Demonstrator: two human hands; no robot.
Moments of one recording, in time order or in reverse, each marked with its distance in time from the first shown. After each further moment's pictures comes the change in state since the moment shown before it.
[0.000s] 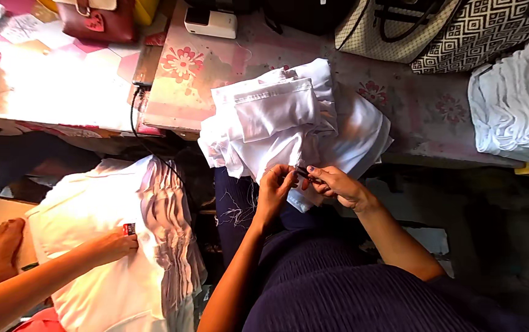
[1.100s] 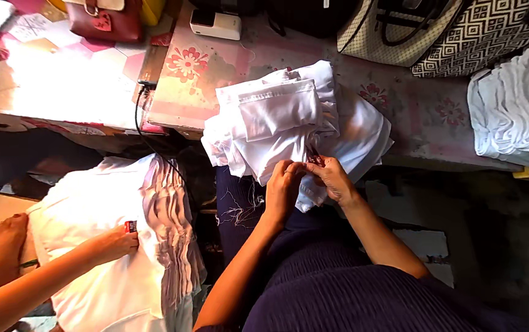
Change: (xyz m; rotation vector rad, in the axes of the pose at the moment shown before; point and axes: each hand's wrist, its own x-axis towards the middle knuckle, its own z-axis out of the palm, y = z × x) left_hand 0.001 -0.005 0.017 0.632 0.145 0.388; right_hand 0.036 0.022 0.010 0.035 0.417 -0.223
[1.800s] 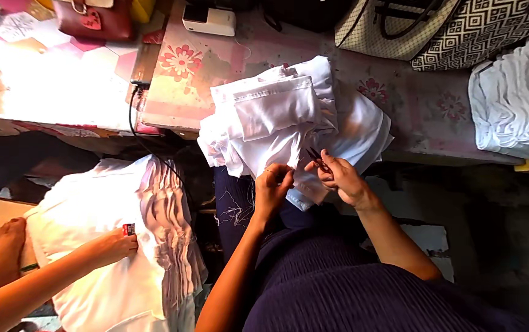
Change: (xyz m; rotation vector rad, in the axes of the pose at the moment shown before) left_hand -0.003 -0.014 -0.016 -0.445 -0.084 -0.265; right_hand -0.023 -0.022 -0.022 -0.016 -0.227 0.003
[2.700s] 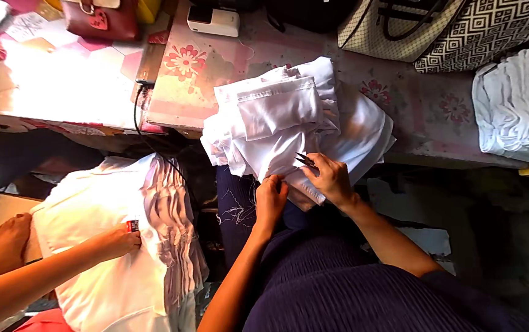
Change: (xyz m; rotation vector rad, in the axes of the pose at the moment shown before) left_hand -0.021 -0.003 -0.001 0.452 0.036 -0.129; right_hand 0.023 0.038 0.015 -1.078 0.444 -0.877
